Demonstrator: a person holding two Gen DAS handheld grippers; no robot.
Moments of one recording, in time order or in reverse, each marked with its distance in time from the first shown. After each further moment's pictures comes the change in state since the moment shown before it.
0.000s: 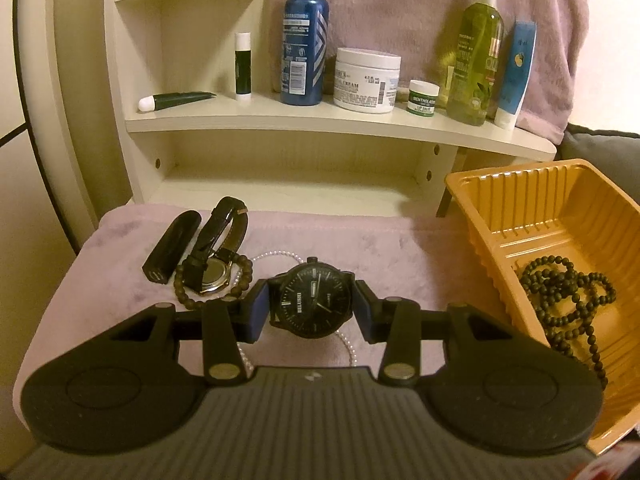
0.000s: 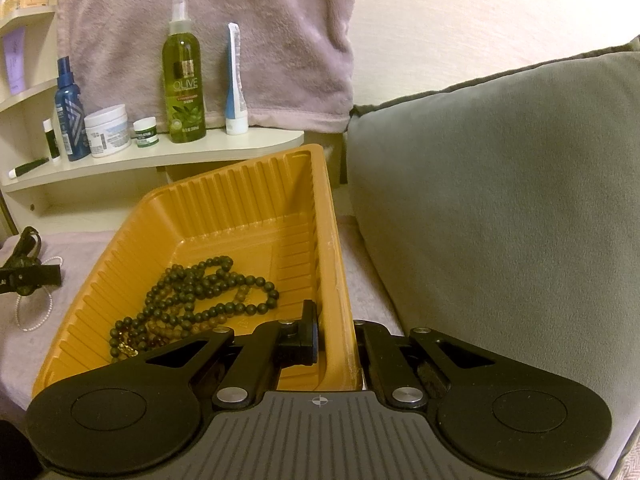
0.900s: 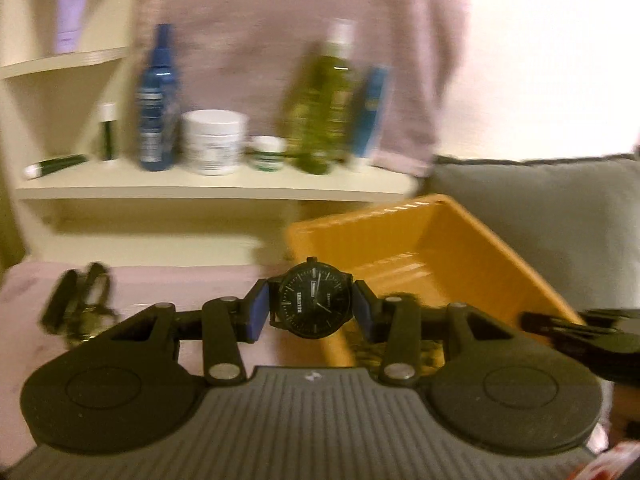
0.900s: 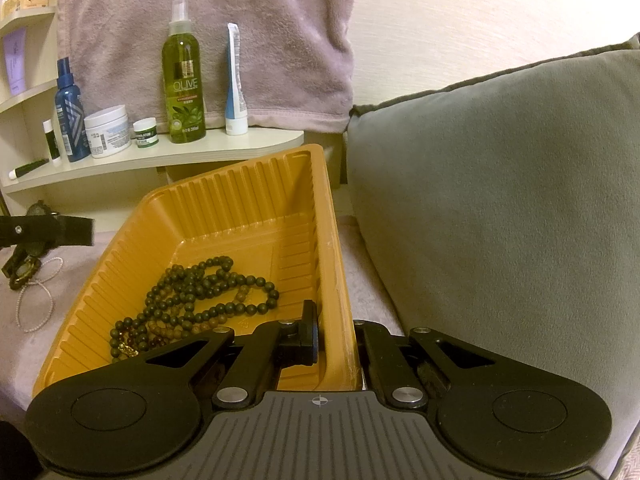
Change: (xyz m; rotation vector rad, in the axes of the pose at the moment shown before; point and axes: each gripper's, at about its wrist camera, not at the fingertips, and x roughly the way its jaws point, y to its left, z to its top) left arm -0.048 -0.064 0.034 0.070 -0.052 -0.341; right arm -0.001 0.001 0.000 0.001 -0.001 0.000
